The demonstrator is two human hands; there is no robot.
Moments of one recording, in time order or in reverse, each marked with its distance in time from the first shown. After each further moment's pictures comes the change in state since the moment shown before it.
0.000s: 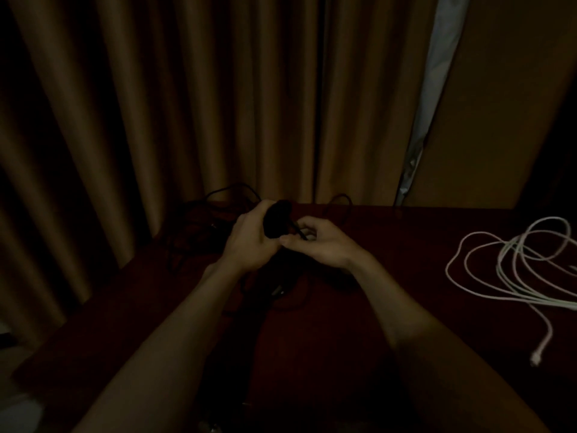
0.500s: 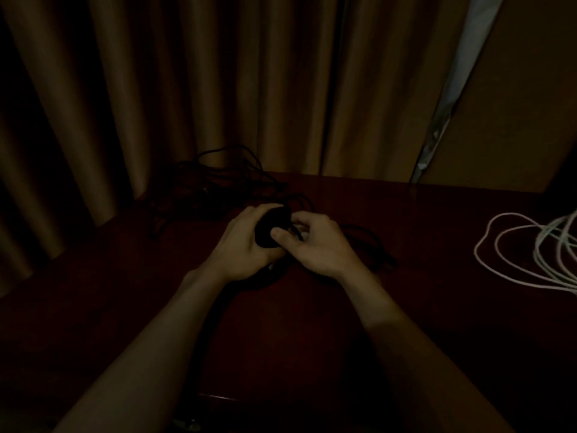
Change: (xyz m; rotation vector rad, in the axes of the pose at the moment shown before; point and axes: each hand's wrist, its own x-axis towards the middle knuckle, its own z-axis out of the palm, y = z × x) left_hand -0.040 -0.068 0.036 0.030 -0.081 -0.005; right_hand 0.009 0.063 0.053 -0.104 0.166 -0.082
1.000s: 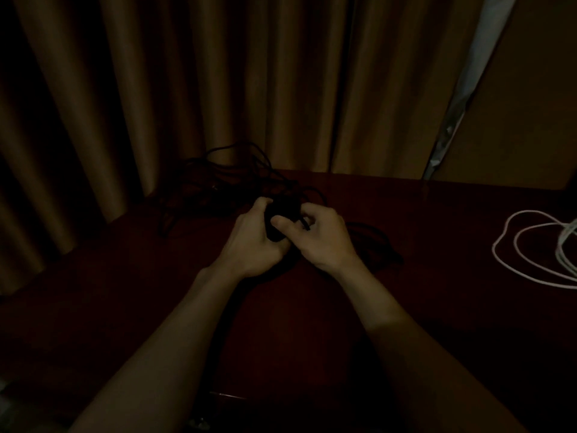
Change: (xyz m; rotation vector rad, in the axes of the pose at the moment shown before) left_hand -0.002 0.014 0.003 -0.081 0.064 -0.173; right_hand 0.004 -0.005 0.016 0.133 0.113 -0.060
